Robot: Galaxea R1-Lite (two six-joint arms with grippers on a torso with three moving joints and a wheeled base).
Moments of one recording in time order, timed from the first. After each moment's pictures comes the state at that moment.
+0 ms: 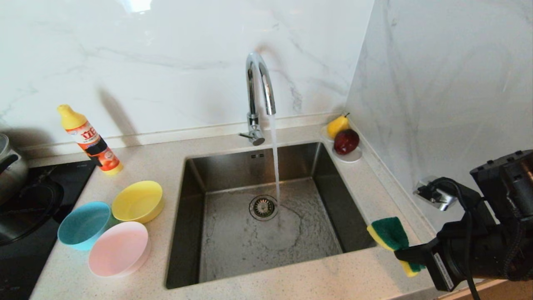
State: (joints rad) left arm 0.00 0.00 0.00 -0.02 0.00 -0.02; right arm 0.51 1.38 -0.84 0.26 0.11 0.10
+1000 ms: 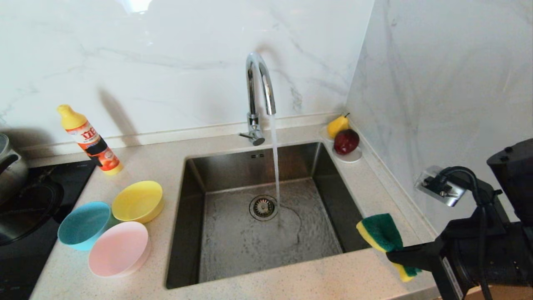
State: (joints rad) left arm 0.00 0.00 0.00 -0.02 0.00 -0.01; right arm 0.66 1.33 -0.93 0.33 0.10 0.18
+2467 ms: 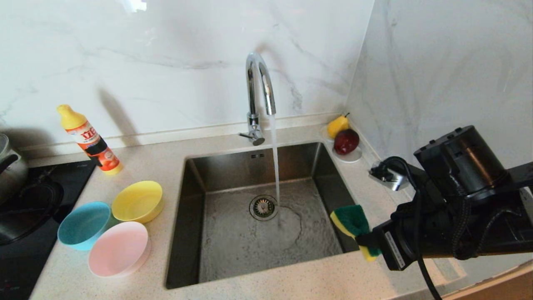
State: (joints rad) left arm 0.00 0.72 -0.81 0.20 0.30 0.08; right arm 0.67 1.54 -1.06 0.31 0.07 0.22
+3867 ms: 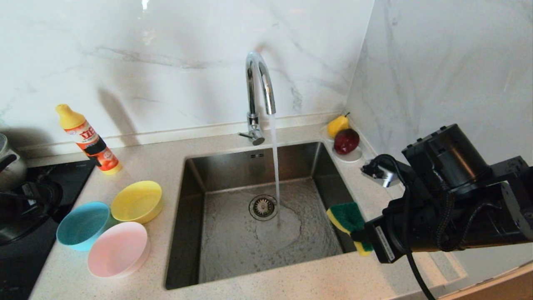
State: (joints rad) left arm 0.55 1.63 -1.03 0.18 -0.13 -0.21; right arm 0.66 1.58 -1.10 0.32 0.06 0.22
